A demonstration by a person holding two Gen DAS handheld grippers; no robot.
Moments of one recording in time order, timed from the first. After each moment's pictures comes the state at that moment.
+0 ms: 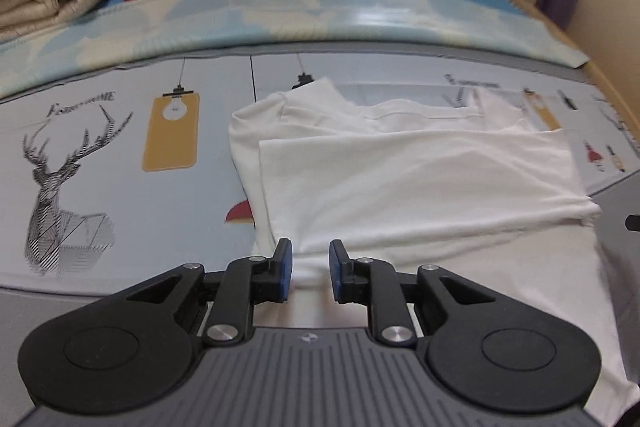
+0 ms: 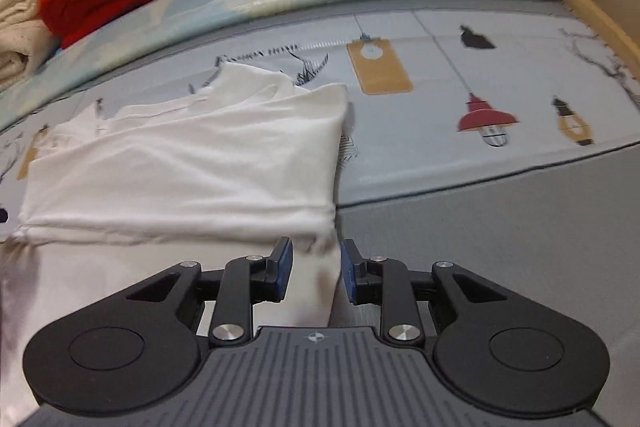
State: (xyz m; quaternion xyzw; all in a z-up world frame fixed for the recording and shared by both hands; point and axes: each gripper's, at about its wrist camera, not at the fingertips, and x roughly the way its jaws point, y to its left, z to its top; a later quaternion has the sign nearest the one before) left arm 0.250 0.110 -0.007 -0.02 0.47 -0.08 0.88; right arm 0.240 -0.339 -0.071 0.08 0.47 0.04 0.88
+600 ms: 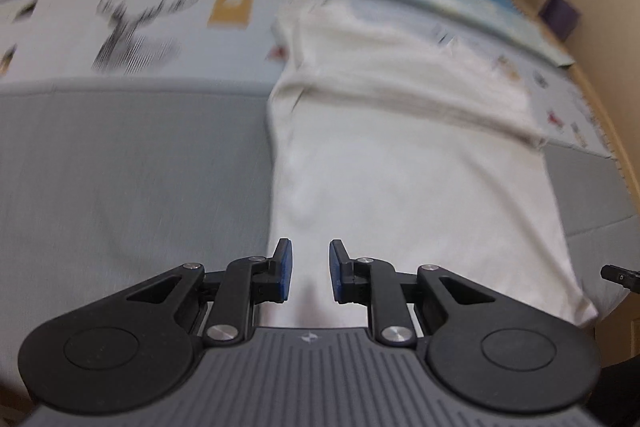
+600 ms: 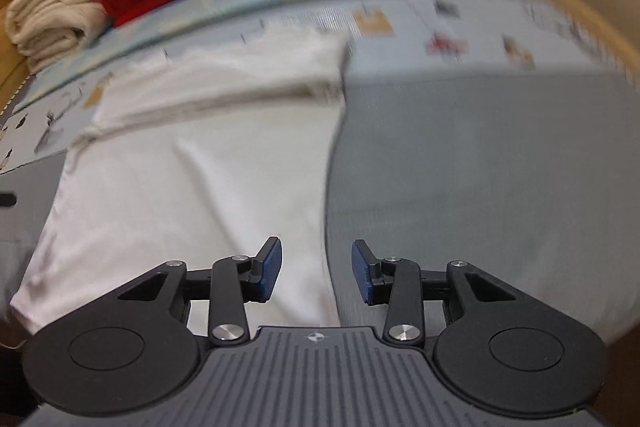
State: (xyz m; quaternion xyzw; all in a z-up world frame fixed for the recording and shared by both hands) left arm 0.059 0.145 -0.004 -0.10 0.53 -0.04 0.84; right arm 0.038 -0.356 -0.069 0.10 0.47 0.06 0.88
